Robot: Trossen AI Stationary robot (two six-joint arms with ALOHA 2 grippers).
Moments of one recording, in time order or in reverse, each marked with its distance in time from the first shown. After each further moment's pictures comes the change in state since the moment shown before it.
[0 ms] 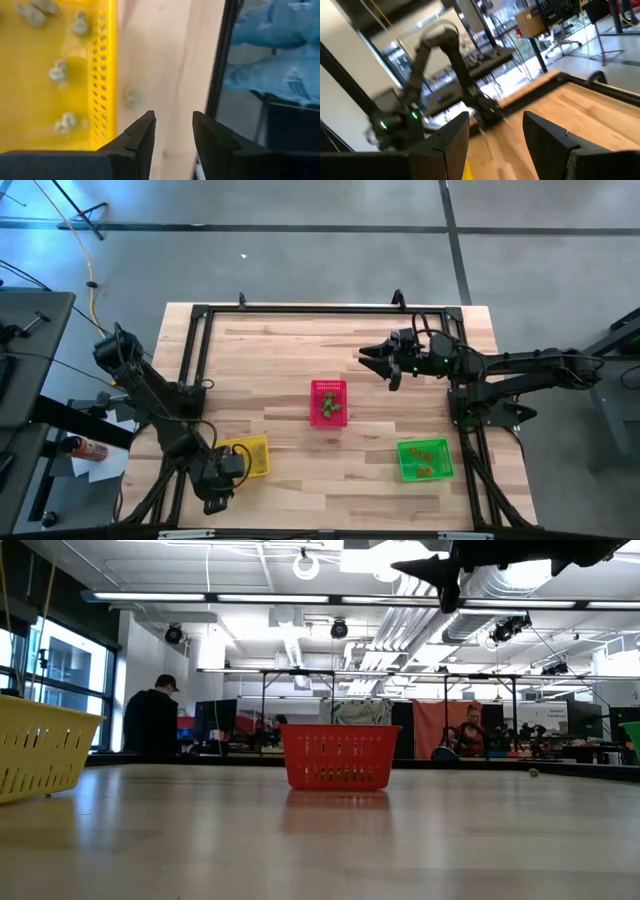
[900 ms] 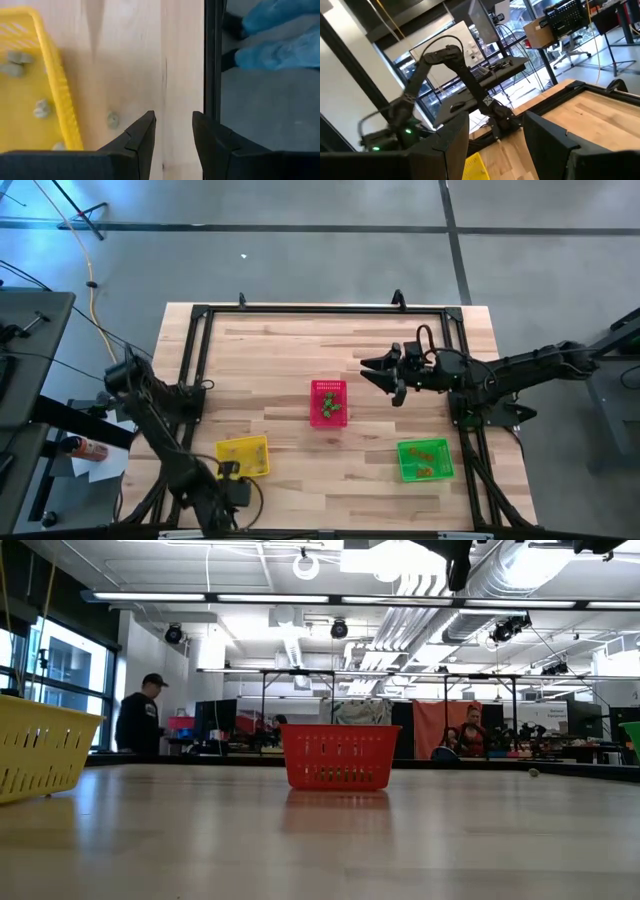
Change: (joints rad) left arm -0.058 0.277 0.354 -0.261 -0.094 0.193; right arm 0.202 0.000 0.000 0.088 0.210 -0.001
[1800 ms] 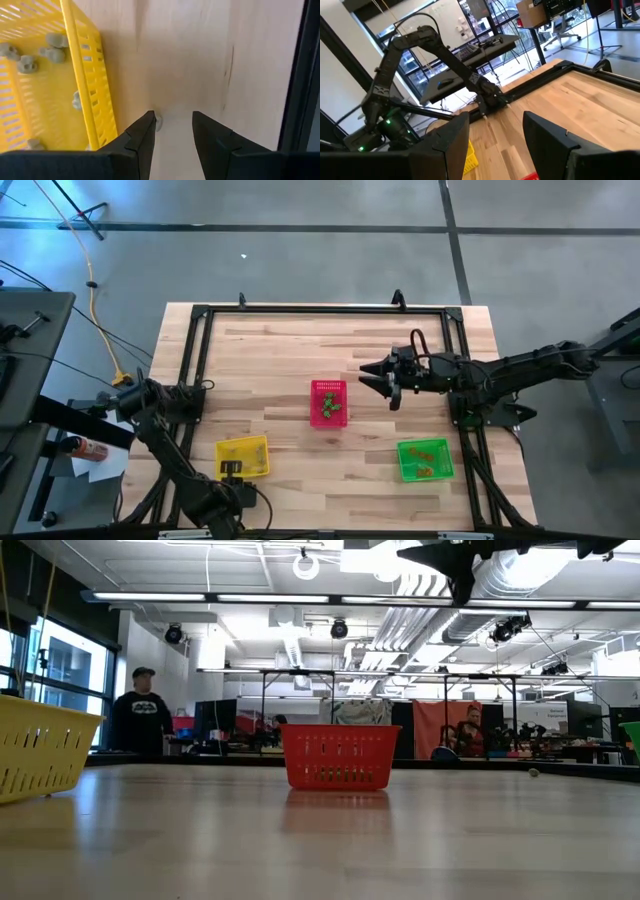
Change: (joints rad) left arm -0.008 0.230 0.147 -0.237 -0.103 -0.043; right arm 0.005 0.000 0.000 -0.133 -0.012 -0.023
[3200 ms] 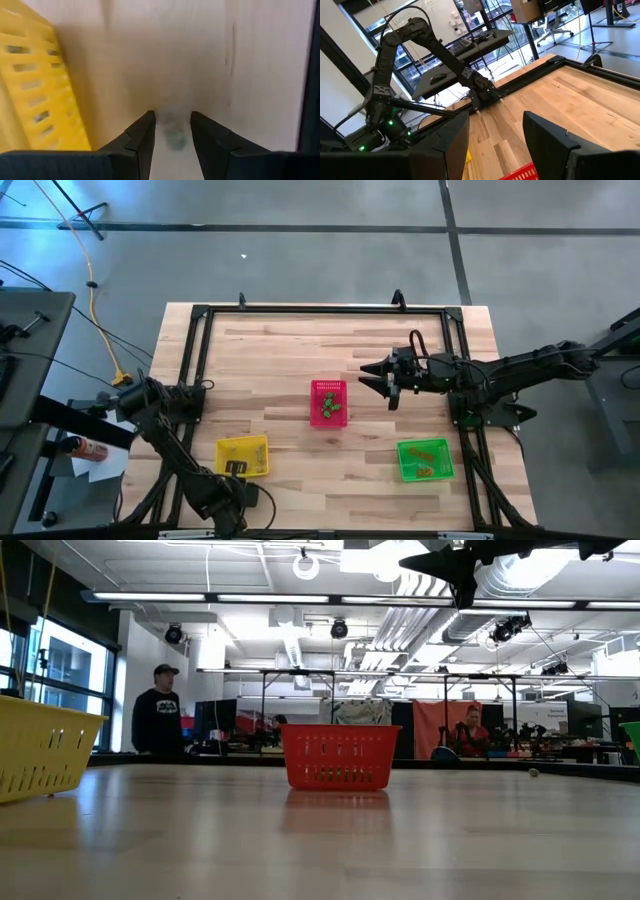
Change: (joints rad) left arm 0.016 -0.002 -0.132 0.192 0.092 0.121; right arm 0.000 0.000 0.000 -0.043 0.021 -0.002
